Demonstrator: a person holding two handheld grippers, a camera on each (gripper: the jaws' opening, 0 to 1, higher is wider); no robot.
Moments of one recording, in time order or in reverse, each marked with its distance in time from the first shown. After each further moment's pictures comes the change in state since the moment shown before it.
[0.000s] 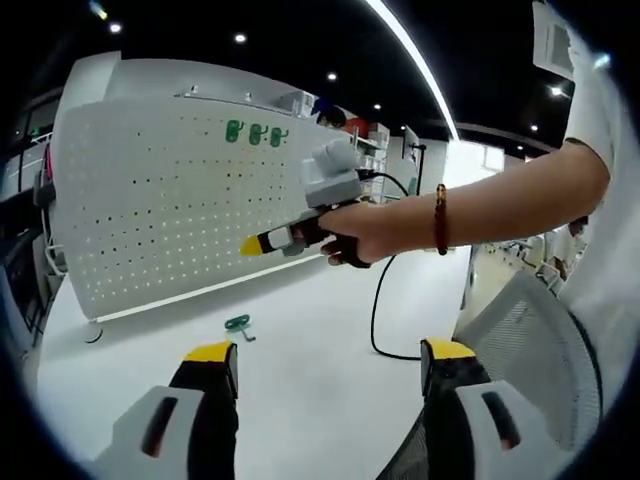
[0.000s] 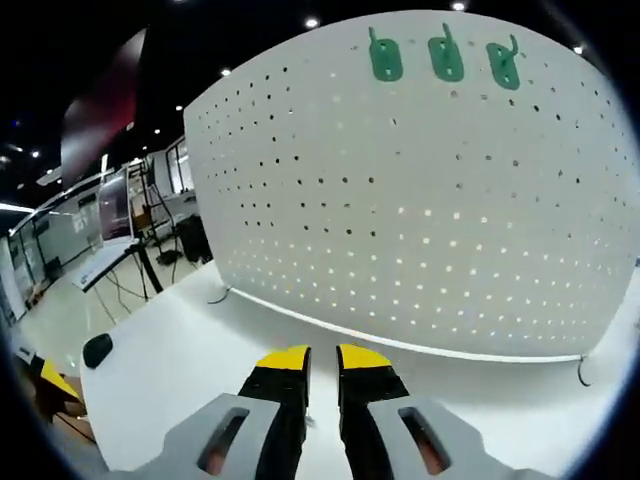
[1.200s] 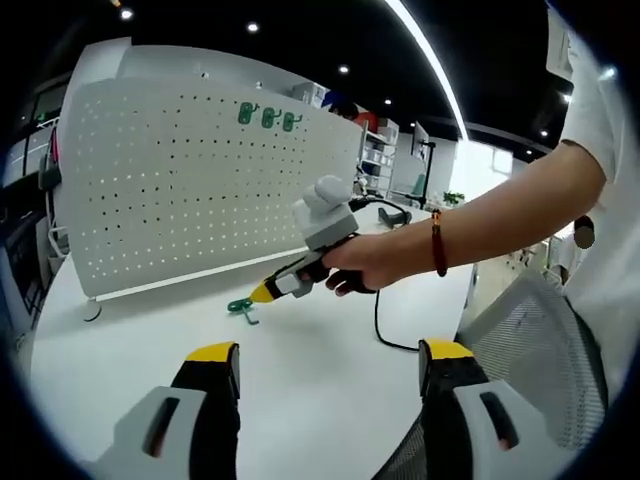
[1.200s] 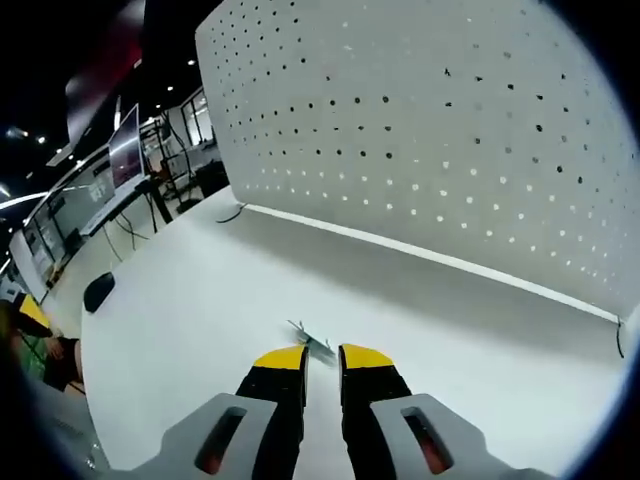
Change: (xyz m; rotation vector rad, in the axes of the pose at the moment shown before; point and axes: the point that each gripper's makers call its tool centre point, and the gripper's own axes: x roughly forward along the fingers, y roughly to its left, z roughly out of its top) left arm 0.003 0.012 -0.019 -0.062 0.030 0.024; right arm 0.031 0.010 -0.091 -0.013 0.238 0.091
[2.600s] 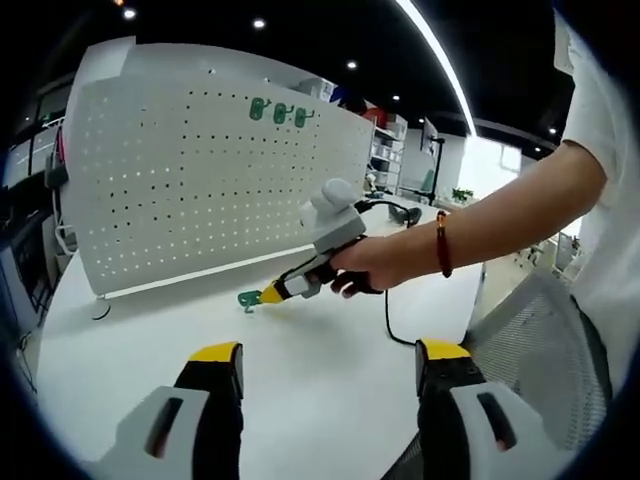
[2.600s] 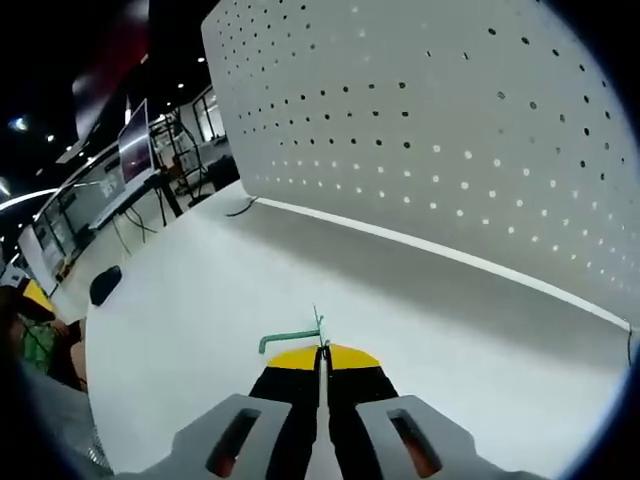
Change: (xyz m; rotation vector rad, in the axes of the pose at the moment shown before) left arm 0.000 0.011 0.002 0.007 0.016 0.035; right arm 0.004 0.008 -0.002 -0.012 0.022 0.061
